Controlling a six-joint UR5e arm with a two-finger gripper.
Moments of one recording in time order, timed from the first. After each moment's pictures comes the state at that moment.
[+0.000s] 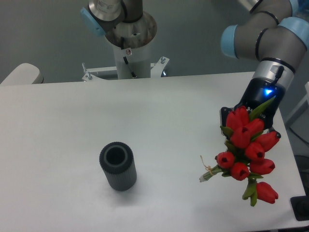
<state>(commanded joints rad) 2.84 -2.02 -1.43 -0.75 0.43 0.98</state>
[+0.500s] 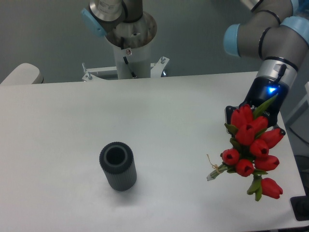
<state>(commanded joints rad) 2.84 -2.01 -1.44 -0.75 0.43 0.99</state>
